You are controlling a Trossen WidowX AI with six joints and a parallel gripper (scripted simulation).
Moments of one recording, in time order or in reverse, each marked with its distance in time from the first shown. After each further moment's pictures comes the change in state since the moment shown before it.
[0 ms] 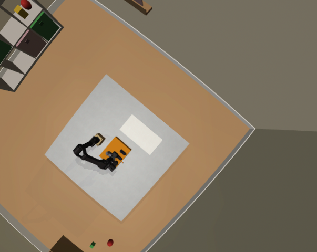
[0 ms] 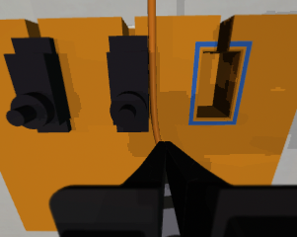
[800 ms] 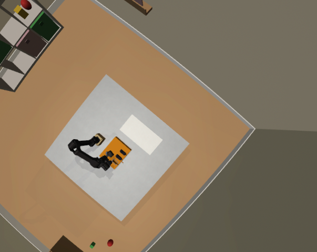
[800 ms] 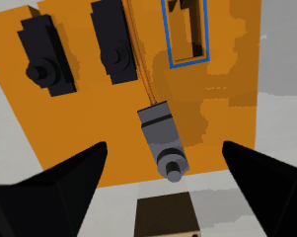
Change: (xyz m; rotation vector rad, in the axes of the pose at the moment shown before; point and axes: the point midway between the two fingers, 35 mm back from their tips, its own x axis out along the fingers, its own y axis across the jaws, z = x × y) arm -0.047 -0.005 -0.046 0.180 -0.002 0.002
